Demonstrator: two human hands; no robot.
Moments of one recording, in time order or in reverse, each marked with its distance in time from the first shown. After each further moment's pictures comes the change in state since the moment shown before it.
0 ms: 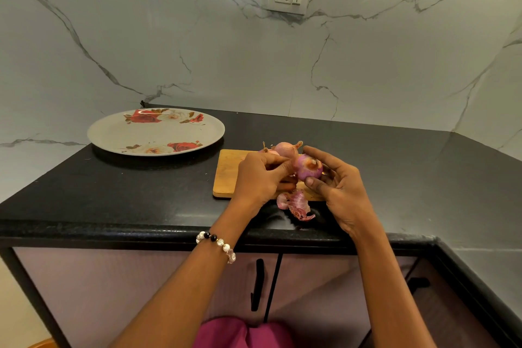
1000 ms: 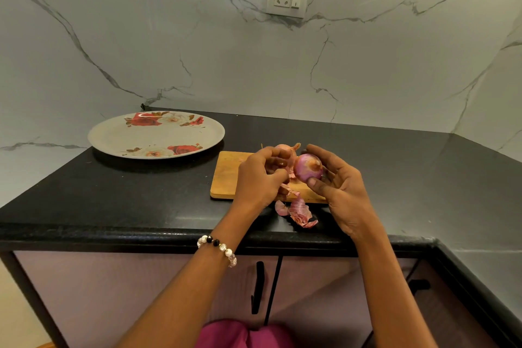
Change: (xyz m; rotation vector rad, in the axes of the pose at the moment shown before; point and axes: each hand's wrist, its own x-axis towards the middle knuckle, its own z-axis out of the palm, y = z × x) left_hand 0.005 -0.006 -0.001 0.223 0.083 0.144; right_hand -0.004 -0.012 0.003 0.092 -0.008 -0.025
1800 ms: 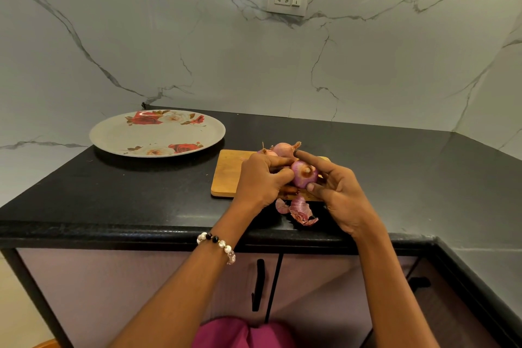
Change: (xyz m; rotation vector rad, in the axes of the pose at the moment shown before) left_hand 0.000 -0.002 0.000 -0.010 -0.098 -0.012; right_hand 0.003 0.008 -0.007 -0.068 -0.144 0.065
